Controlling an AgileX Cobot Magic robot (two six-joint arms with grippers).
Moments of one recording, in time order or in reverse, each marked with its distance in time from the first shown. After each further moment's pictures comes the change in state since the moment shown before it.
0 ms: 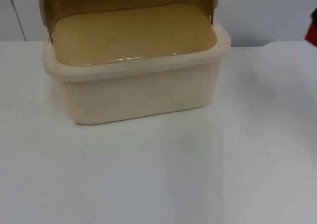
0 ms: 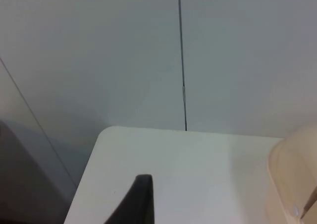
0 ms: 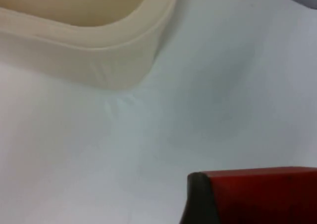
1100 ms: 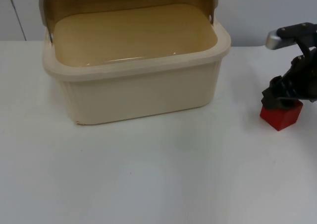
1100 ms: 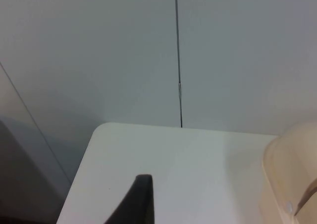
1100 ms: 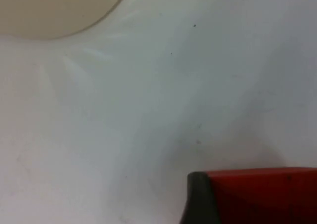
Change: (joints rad) right arm 0.000 0.600 0.000 0.452 -0.406 -0.433; left arm 0.000 0.000 0.000 -0.017 0.005 0.000
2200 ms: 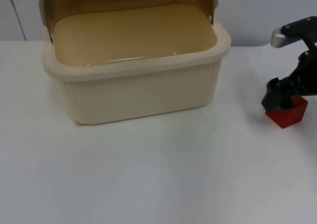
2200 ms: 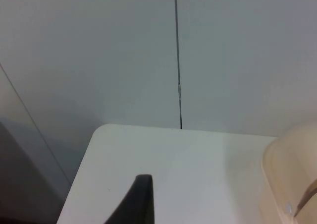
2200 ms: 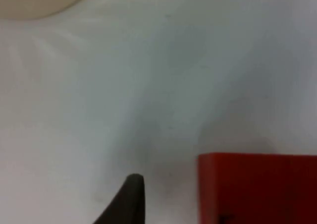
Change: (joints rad) right arm -0.002 -0.032 0.000 -0.264 0.014 0.180; left arm 0.000 0.000 0.000 -0.002 -0.002 0.000
